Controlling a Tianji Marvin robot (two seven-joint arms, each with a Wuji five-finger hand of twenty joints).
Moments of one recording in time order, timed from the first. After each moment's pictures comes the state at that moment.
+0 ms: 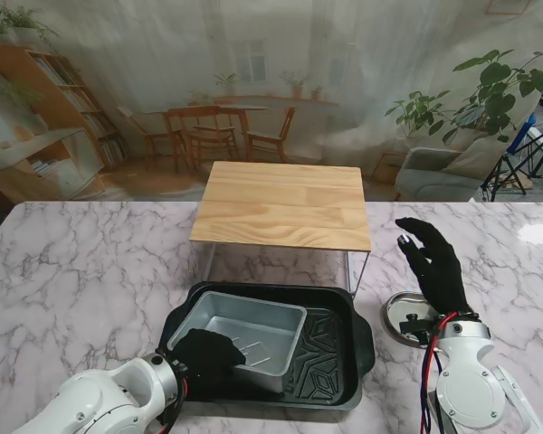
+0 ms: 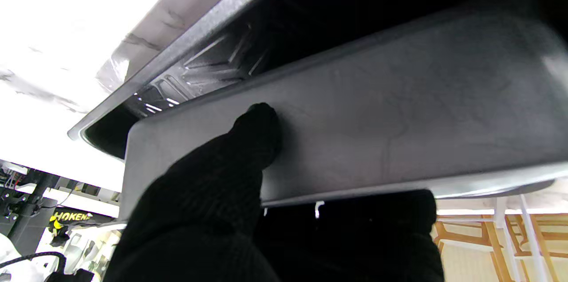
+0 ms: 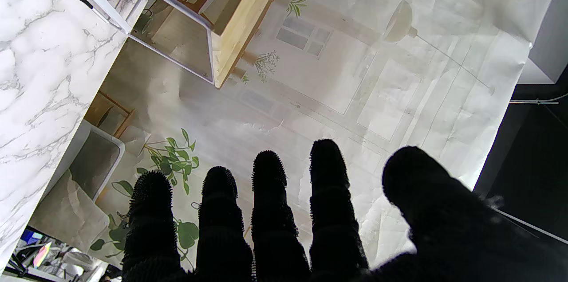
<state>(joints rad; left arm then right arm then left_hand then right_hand) 1.87 -1.00 -1.19 -2.04 1.09 -0.15 -0.41 -1.88 -1.21 1.50 -1.85 -0.23 -0.16 -0.34 1.12 -0.45 0.59 -0.14 0.88 0.12 0.36 0.41 0.98 0.19 0.31 0.35 0.87 0.29 0.61 0.56 0.63 0.24 1.05 0.30 0.41 -0.16 0.69 -0.07 0.40 -0.02 0.64 0.35 0.43 0.14 0.54 0.30 0.40 0.17 0.12 0.20 0.11 0.36 0.53 0.46</state>
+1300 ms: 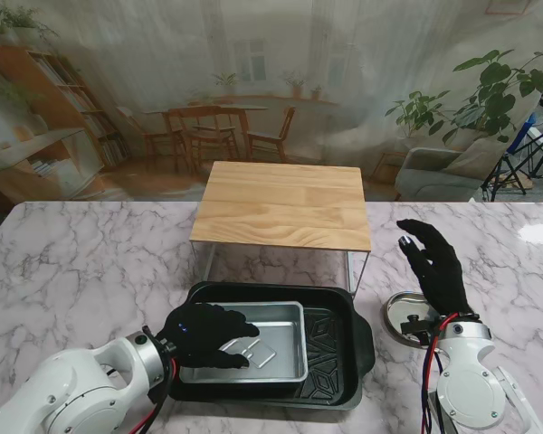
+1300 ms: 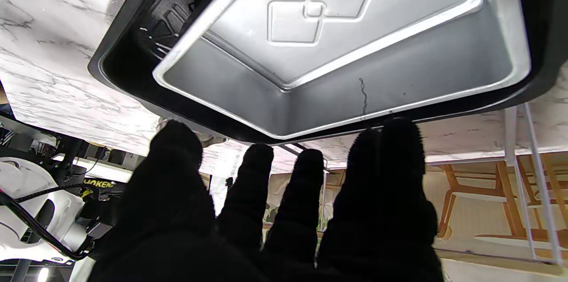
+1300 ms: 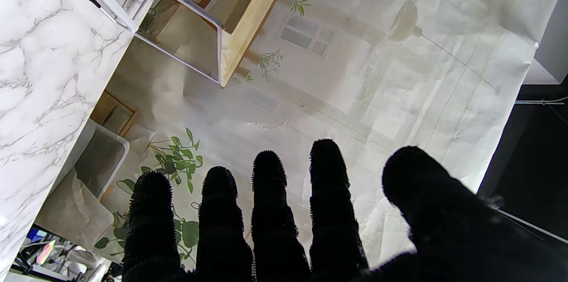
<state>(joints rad) 1.86 -1.01 -1.29 -2.13 1.02 -0.25 -0.43 -1.88 -1.21 1.51 -1.83 -0.23 -0.16 -0.34 0.94 -0.15 0.03 -0.01 0.61 0.15 0.17 0.33 0.64 0.24 0.15 0.26 0.59 0.38 0.44 0.42 0.46 0.28 1.02 0.41 0.41 -0.16 0.69 -0.07 0.40 -0.02 0.64 0.35 0.43 0.14 0.54 0.30 0.40 0.17 0.12 0.20 0.11 0.36 0.53 0.46</state>
